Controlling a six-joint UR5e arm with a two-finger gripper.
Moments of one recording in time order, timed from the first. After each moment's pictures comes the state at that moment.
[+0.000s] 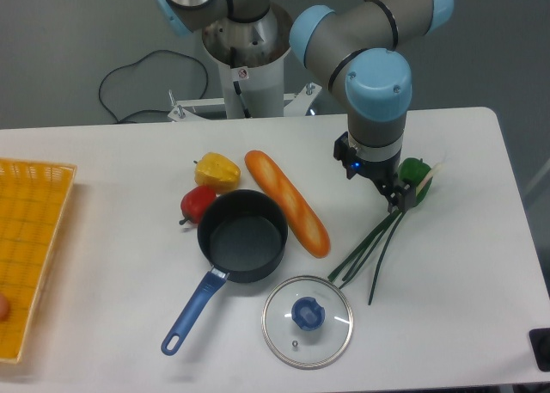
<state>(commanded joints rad) 2.62 -1.85 -1.57 -1.24 1.68 1.39</state>
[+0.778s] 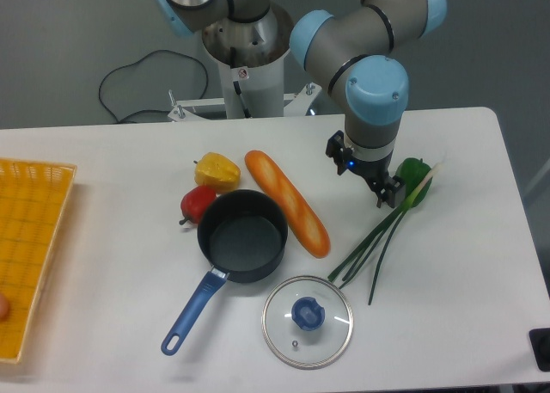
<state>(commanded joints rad) 2.65 -1.83 -1.69 -1.22 1.66 1.34</state>
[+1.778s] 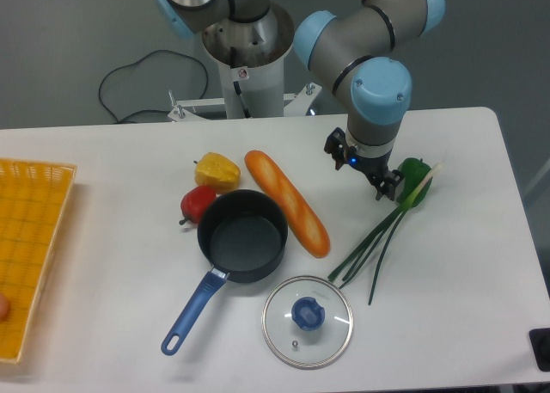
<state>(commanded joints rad) 2.66 -1.83 -1.71 -1.22 1.65 1.34</state>
